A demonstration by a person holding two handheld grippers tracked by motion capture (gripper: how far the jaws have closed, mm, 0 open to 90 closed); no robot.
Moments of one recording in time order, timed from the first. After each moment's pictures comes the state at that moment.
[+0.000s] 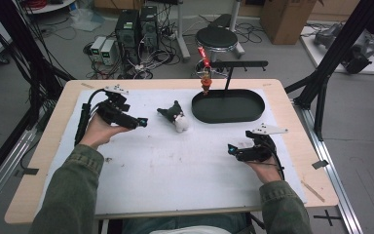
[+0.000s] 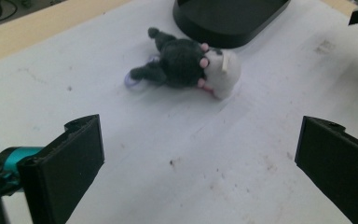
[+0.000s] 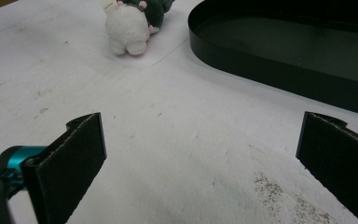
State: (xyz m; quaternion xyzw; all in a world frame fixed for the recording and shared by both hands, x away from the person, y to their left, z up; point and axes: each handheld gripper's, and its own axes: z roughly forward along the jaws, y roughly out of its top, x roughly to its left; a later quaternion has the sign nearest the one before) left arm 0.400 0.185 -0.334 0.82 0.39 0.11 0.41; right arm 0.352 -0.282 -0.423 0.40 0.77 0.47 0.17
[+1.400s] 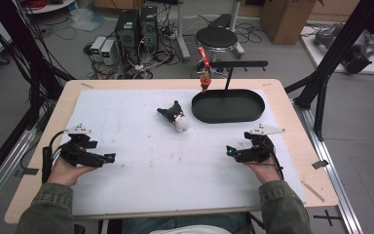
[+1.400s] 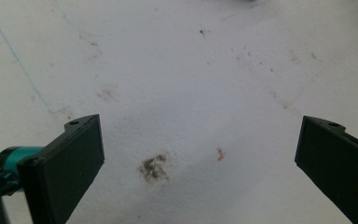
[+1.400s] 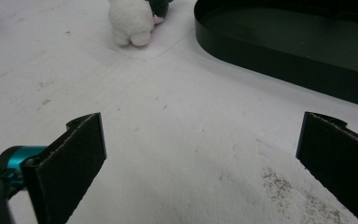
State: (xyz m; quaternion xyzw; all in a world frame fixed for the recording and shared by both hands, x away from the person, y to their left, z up) left arm 0.312 0.268 -0.396 0.79 0.46 0.10 0.40; right arm 0.352 -0.278 -0.424 0.39 0.78 0.46 0.16
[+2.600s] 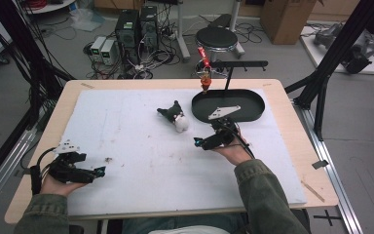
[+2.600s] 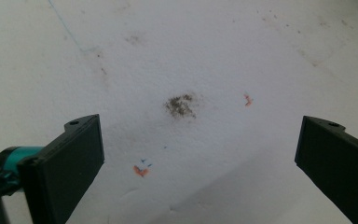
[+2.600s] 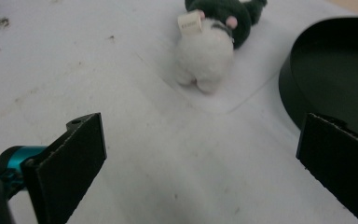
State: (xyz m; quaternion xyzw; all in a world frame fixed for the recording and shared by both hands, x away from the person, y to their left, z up) left arm 0.278 0.294 -0.425 0.78 0.47 0.13 0.40; right arm 0.399 -0.172 -0.394 0.31 0.85 0.40 0.13
